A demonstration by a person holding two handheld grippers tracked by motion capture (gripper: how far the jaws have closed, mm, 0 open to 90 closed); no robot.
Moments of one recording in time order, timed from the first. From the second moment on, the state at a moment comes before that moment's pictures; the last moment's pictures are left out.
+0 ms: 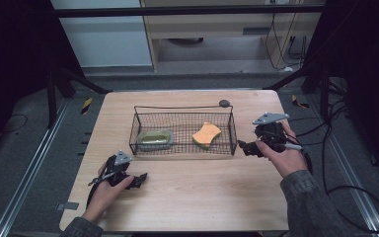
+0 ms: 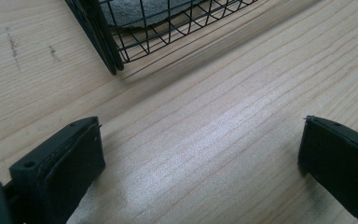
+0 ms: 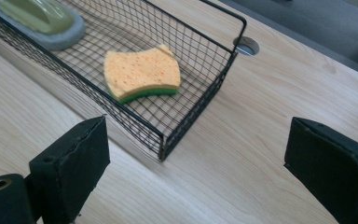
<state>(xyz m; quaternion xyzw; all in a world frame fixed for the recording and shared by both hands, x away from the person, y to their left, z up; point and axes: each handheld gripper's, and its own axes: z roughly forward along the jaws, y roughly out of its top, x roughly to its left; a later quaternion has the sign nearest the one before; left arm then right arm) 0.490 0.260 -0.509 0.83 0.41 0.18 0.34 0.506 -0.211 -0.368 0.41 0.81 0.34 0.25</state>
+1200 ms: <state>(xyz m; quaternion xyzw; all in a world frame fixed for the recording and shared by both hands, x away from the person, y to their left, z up) 0.491 0.260 -0.509 0.82 0.41 0.18 0.34 0.548 -0.265 -0.481 0.51 0.77 0.32 0.22</state>
